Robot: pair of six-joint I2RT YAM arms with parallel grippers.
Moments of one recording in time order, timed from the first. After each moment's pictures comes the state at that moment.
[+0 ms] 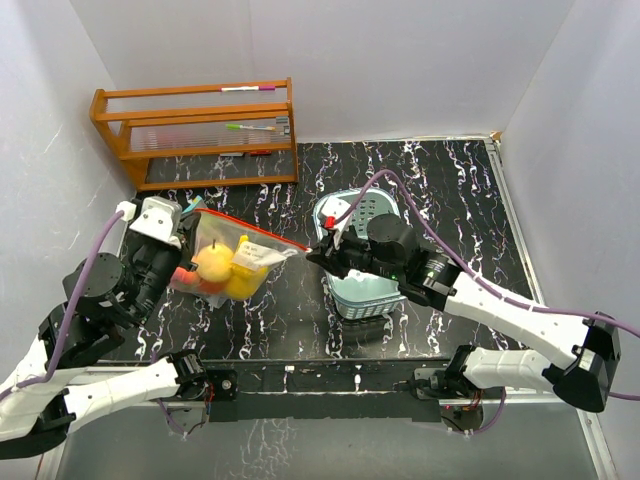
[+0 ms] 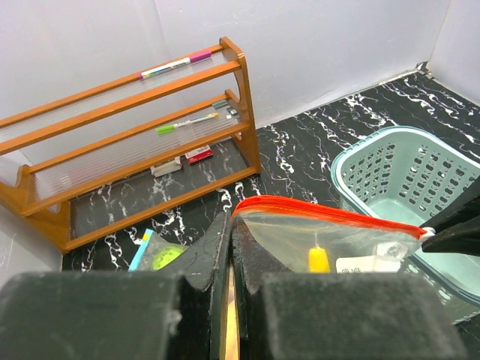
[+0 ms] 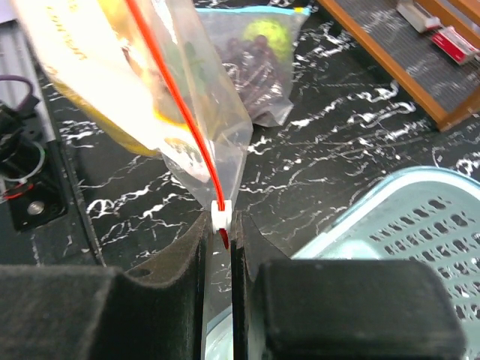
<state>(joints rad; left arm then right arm) -1.03 0.63 1.22 -0.57 -0.70 0.19 0.94 1.12 0.98 -0.12 -0.17 -0.06</state>
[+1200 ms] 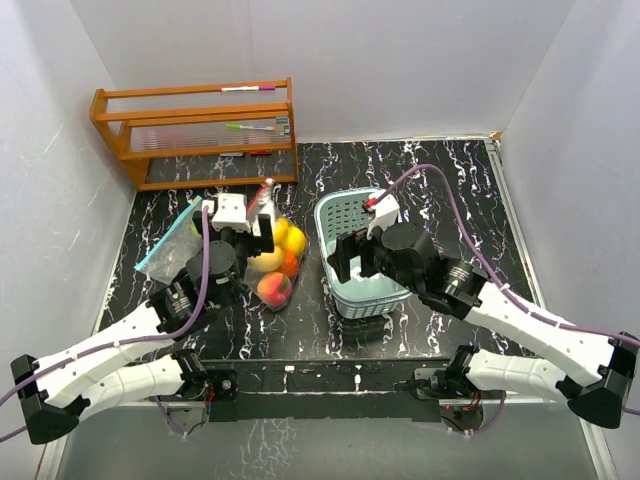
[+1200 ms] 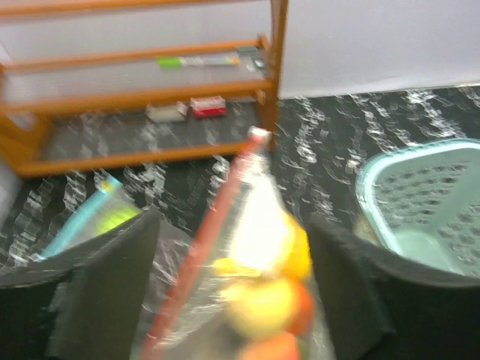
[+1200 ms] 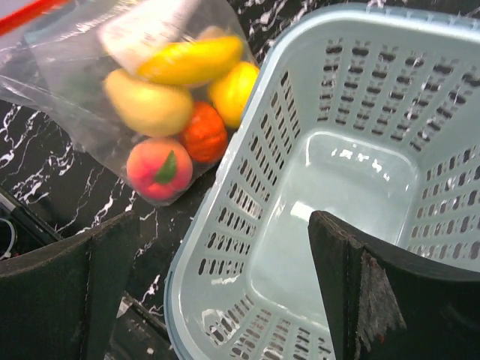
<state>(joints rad) -0.99 0.87 0.83 -0.01 -0.96 0.01 0.93 0.99 0.96 -0.35 0.24 0.31</state>
